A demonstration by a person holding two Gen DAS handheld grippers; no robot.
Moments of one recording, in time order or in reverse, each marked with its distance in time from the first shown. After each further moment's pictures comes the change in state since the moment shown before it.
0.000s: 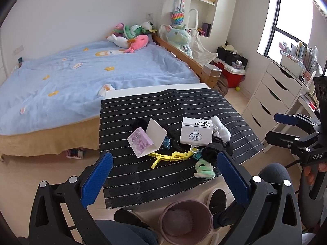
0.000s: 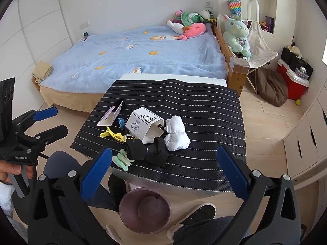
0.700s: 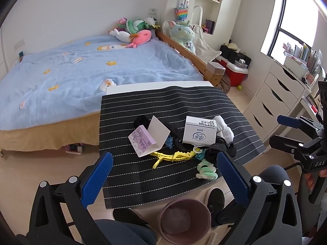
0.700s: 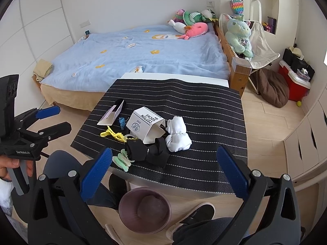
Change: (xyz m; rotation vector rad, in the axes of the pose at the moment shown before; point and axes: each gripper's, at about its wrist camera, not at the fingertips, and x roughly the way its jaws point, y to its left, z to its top) left arm 0.012 0.005 0.003 -0.032 0.034 0.007; right arm 0.005 0.000 0.000 -0.011 0.004 0.007
